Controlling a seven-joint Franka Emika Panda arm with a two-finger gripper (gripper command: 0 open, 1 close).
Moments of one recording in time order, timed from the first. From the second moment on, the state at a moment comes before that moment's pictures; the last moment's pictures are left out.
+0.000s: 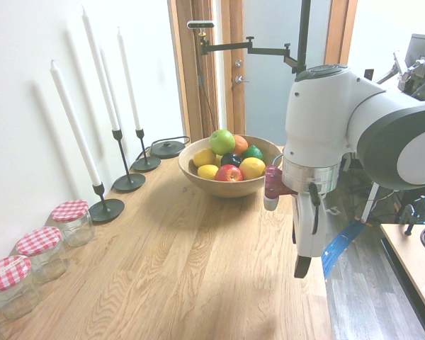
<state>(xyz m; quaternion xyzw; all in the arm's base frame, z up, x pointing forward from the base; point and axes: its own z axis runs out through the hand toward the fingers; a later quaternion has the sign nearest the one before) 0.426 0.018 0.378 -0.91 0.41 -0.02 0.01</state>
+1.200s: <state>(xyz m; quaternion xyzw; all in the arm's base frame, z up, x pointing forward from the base) 0.482 -0.127 0.536 -0.89 0.45 -0.06 0.03</state>
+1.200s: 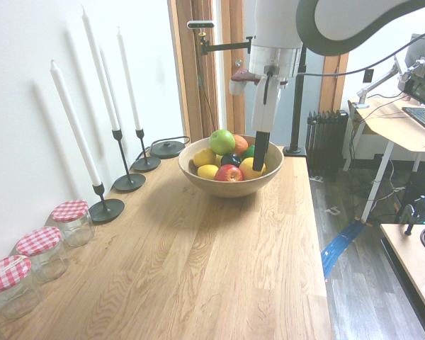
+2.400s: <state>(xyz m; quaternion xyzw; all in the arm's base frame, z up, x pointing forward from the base) 0.580 -0.309 0.470 -0.88 0.48 -0.01 0.02</state>
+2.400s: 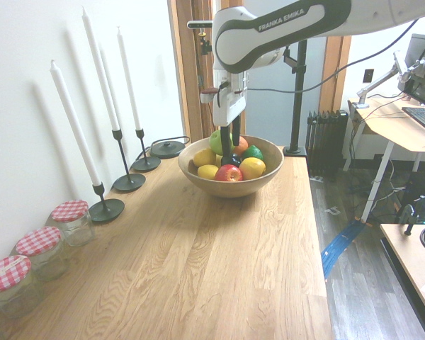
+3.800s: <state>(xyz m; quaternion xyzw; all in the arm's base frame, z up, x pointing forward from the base) 0.587 -0.348 0.425 -0.86 0.50 0.01 0.04</state>
